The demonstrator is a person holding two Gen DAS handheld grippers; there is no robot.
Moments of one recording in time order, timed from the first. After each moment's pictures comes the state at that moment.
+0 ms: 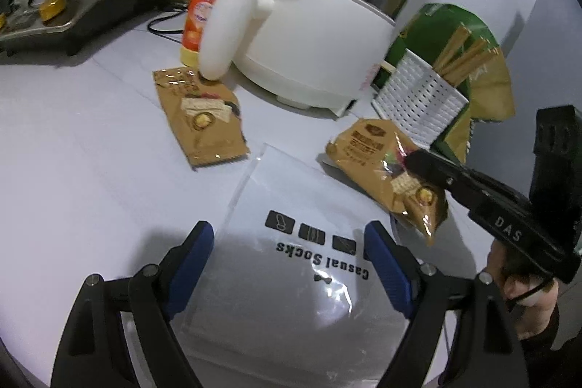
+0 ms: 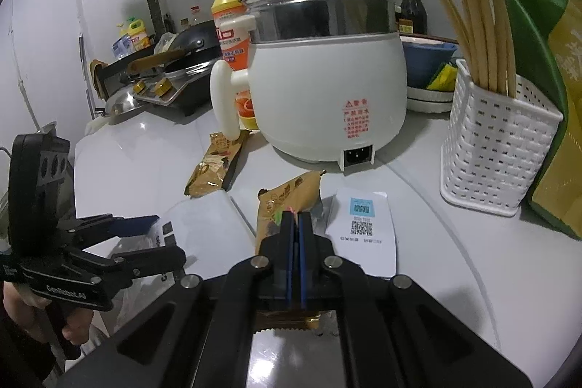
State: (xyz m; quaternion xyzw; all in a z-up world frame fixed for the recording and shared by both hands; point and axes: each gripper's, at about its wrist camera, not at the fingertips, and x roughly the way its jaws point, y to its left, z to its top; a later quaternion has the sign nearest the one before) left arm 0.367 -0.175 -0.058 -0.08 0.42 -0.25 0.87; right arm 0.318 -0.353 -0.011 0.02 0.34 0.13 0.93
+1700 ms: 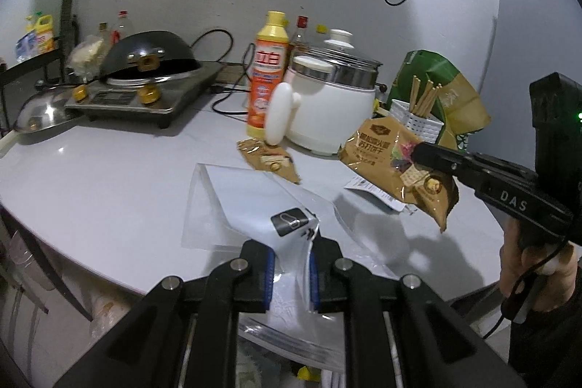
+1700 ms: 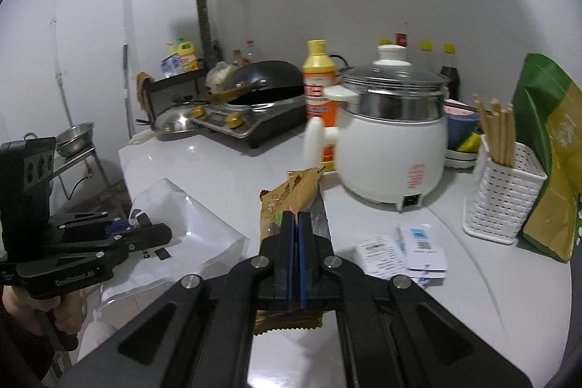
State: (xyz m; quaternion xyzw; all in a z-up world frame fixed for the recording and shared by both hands) left arm 0.237 -0.096 0.023 -0.03 0.30 -0.18 0.94; right arm 0.231 -0.284 0.057 -0.01 0.26 0.19 0.95
